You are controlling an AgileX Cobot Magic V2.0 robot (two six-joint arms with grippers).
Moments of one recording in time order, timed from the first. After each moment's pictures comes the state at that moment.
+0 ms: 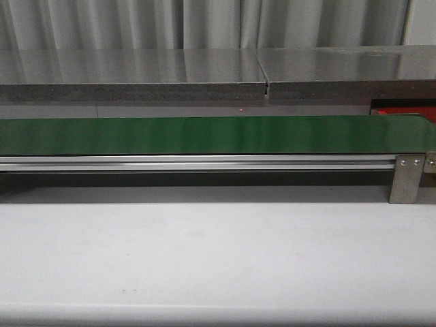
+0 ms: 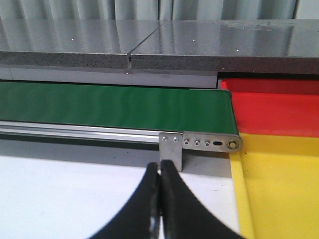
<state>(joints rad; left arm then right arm) -0.04 0.85 -0.67 0.07 0.57 -0.10 0.10 -0.01 0.03 0.08 0.13 0.00</state>
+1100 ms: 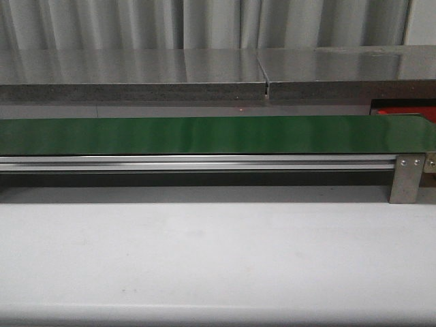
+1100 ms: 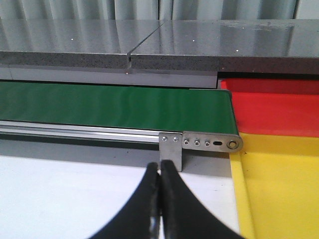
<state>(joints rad) 0.19 1.04 -0.87 0.04 0.71 -0.10 0.10 -0.01 0.03 0.08 0.13 0.00</state>
